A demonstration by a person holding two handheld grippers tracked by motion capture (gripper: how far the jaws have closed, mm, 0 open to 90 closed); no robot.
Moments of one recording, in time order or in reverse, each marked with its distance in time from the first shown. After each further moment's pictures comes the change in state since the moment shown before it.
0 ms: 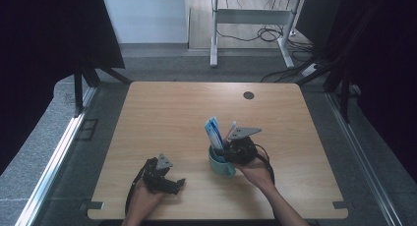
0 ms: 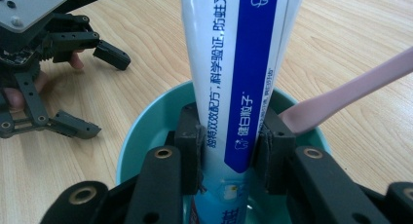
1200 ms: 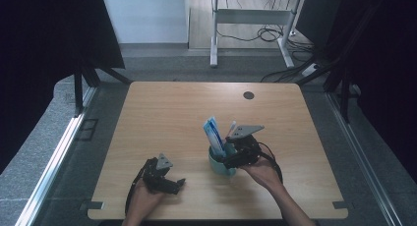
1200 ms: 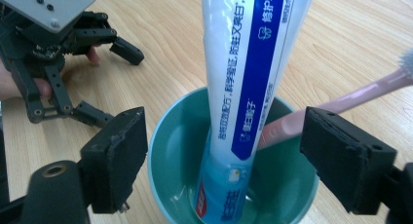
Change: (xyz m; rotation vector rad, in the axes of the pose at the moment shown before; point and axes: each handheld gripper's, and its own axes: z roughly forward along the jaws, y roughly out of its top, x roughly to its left) left arm 0.000 0.000 0.000 0.001 0.000 0.000; right arm 0.006 0.014 -0.021 0.034 0.014 -0.058
